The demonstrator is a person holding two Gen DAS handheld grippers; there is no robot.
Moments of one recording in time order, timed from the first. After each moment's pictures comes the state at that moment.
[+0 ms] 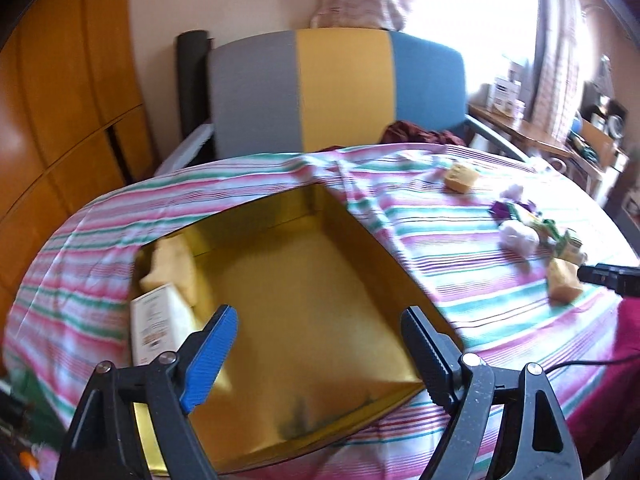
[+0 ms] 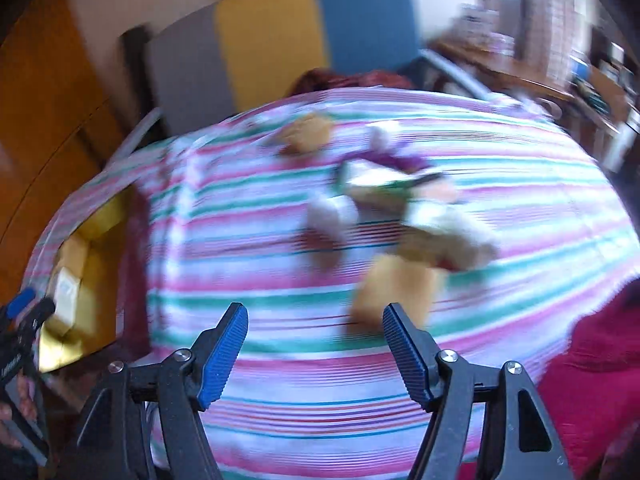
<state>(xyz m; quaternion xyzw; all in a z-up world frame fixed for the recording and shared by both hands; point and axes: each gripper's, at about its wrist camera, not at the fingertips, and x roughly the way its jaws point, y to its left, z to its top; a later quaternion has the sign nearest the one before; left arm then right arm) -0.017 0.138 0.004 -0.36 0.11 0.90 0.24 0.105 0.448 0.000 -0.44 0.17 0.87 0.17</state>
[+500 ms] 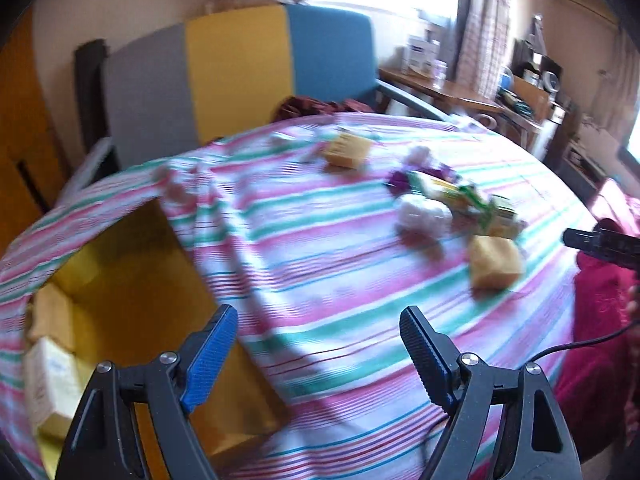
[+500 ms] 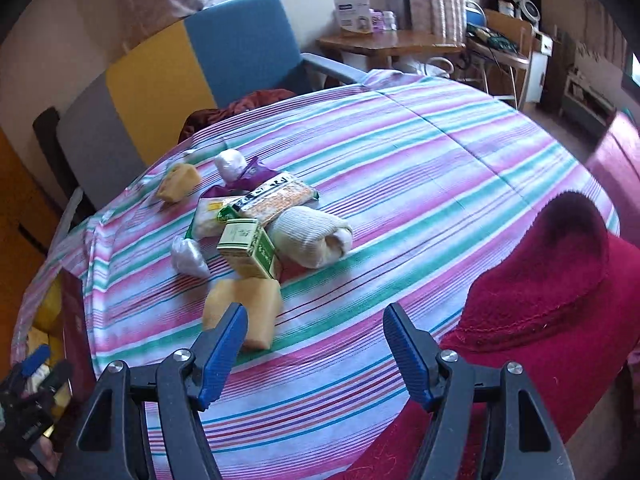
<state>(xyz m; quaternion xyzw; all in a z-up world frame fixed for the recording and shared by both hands) 0.002 0.267 -0.015 -0.39 0.15 0.83 0.37 0.165 0.534 -0.008 -0.39 0.27 0.83 0.29</state>
